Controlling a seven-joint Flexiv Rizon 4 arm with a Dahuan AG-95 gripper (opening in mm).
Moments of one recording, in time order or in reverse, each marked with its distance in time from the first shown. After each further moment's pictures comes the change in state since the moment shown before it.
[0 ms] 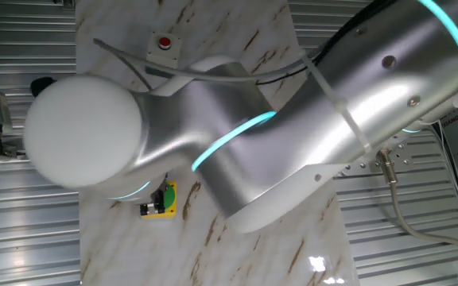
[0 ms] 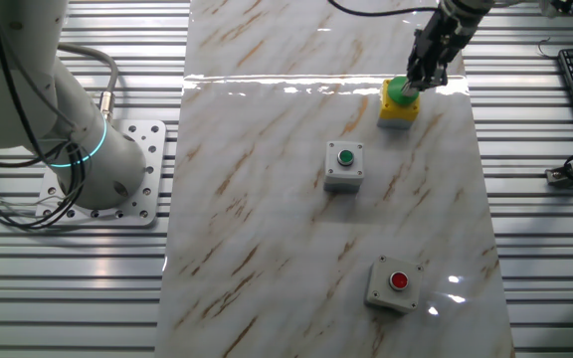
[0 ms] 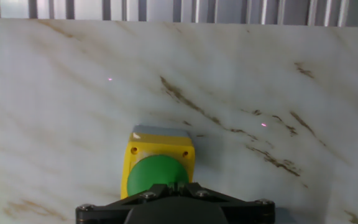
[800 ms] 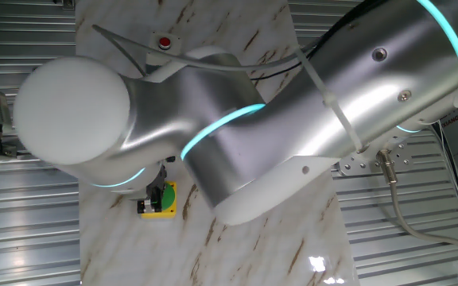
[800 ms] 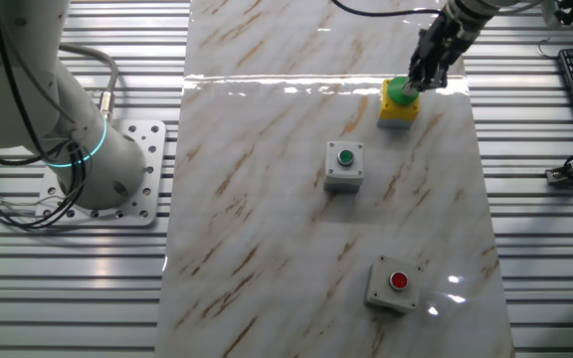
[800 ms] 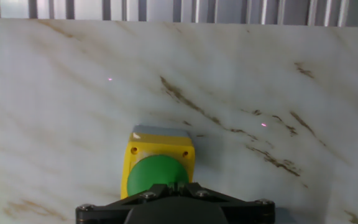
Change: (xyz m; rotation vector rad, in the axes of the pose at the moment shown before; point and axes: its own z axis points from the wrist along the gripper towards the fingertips) arm 0.000 0.002 -0.003 -0.051 0.001 0.036
